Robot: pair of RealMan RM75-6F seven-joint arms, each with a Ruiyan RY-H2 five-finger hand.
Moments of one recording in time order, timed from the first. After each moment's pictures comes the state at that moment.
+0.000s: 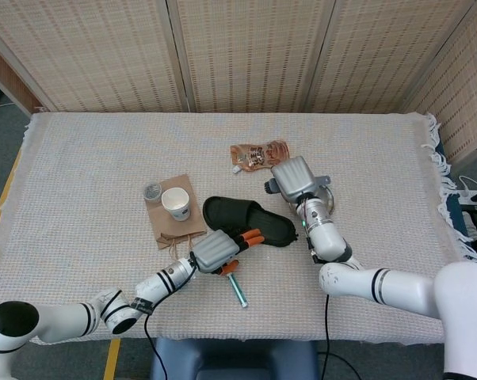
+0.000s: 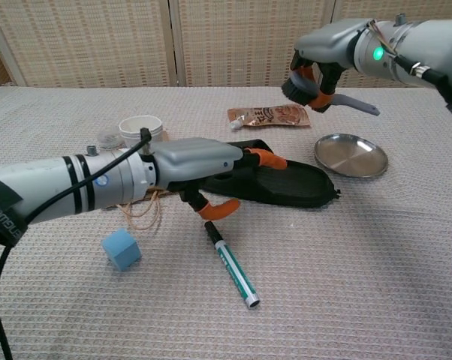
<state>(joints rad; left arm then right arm) -0.99 -1.68 -0.07 -1.28 1.50 0.84 -0.06 1.12 -1.43 0.16 -1.43 -0.55 0.93 -0.87</state>
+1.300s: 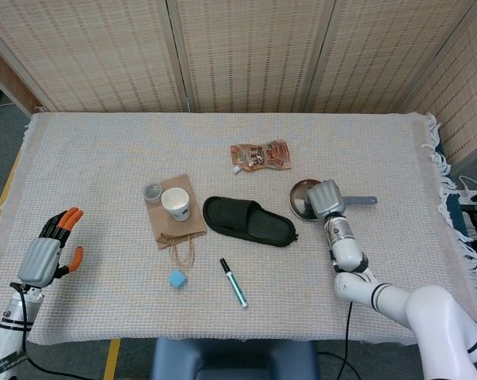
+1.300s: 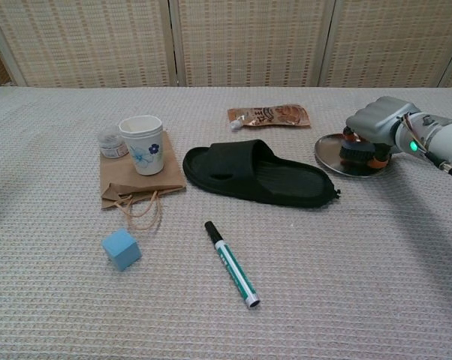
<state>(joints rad) -0.35 -1.43 0.02 -1.08 1.48 1.43 -0.39 0.95 -1.70 0.05 -0.94 -0.67 0.81 -0.87</state>
